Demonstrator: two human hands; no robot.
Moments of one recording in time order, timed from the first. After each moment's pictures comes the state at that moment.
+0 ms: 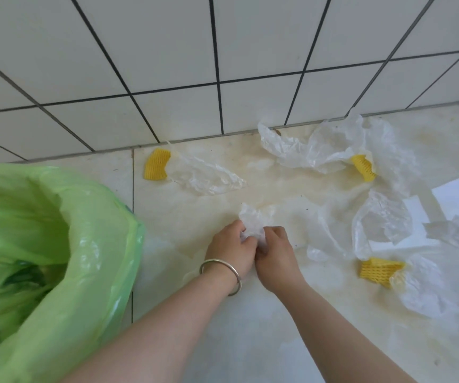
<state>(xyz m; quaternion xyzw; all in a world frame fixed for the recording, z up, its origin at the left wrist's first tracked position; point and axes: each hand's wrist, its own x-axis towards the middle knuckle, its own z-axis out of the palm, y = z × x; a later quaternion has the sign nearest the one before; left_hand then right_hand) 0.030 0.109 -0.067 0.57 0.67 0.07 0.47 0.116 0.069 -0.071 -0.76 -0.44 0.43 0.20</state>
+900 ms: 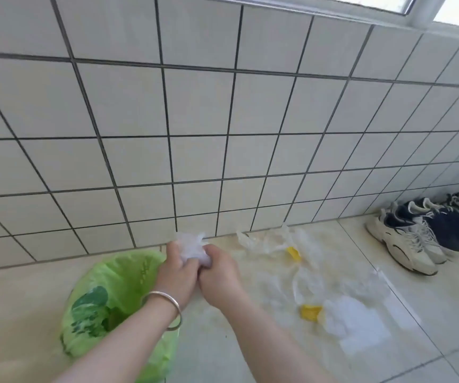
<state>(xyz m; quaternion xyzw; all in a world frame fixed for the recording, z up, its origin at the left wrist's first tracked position) -0.112 0.064 0.221 0.55 0.61 0.28 0.50 -0.028 0.034 0.234 -0.71 -0.46 0.40 0.35</state>
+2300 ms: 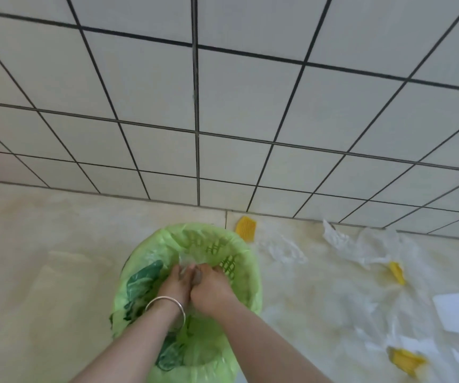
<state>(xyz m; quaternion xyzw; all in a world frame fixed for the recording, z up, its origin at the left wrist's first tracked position) -0.235 0.145 0.023 0.39 0.75 0.11 0.52 -0.151 0.143 0.080 -0.66 -0.57 0.49 -0.03</state>
